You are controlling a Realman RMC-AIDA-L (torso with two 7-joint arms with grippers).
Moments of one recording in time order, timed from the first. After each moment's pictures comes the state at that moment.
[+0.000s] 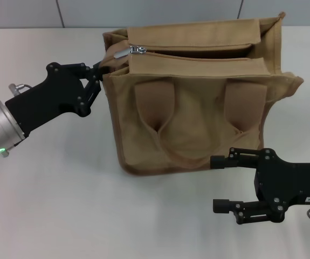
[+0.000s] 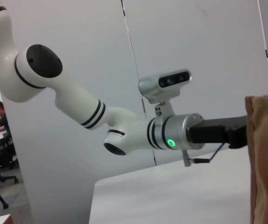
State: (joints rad) left arm -0.56 -2.07 0.32 0.27 1.89 1.55 -0.72; right arm 0.46 2.07 -0.67 -0.49 -2.03 -1.89 1.03
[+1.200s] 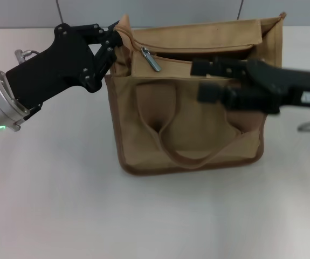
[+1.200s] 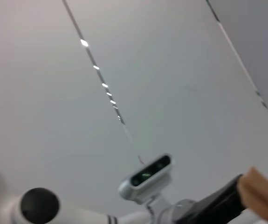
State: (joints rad) left arm -0.64 -2.07 0.32 0.29 1.83 1.78 -0.78; right arm 0.65 2.06 -0.68 -0.56 -1.75 -1.92 1.58
